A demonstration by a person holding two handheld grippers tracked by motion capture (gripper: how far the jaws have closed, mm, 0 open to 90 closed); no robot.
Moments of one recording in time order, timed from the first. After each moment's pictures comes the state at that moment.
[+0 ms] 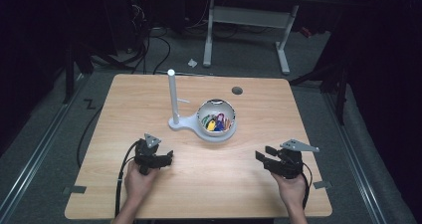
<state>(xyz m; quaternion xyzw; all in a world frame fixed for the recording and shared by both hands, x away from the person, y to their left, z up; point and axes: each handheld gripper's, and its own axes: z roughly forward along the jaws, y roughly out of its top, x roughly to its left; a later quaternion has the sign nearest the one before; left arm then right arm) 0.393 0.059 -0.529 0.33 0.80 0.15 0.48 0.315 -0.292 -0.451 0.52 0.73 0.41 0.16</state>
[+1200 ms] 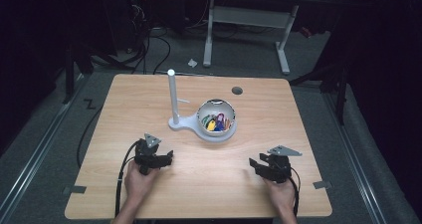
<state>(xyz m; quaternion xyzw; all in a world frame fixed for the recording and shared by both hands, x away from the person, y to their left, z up) 0.393 0.059 -0.529 0.33 0.80 0.15 0.48 0.319 -0.276 -0.494 0.53 0.75 0.35 0.17</state>
